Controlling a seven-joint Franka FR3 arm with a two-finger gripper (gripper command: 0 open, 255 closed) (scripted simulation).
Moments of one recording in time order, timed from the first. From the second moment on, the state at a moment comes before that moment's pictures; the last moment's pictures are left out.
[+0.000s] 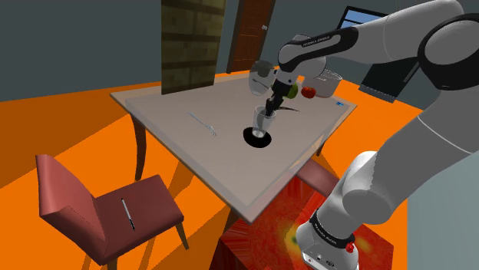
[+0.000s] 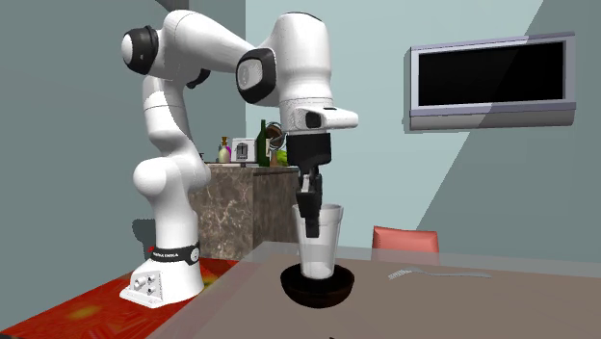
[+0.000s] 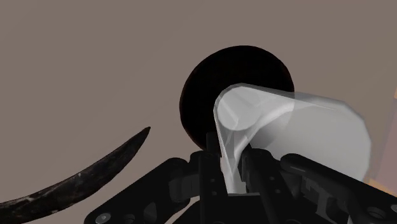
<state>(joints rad) 0.07 -0.19 -0.52 -2.30 0.05 2.10 -0.52</state>
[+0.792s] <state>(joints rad) 0.07 -0.21 -0.52 -2.27 0.04 2.06 -0.51</state>
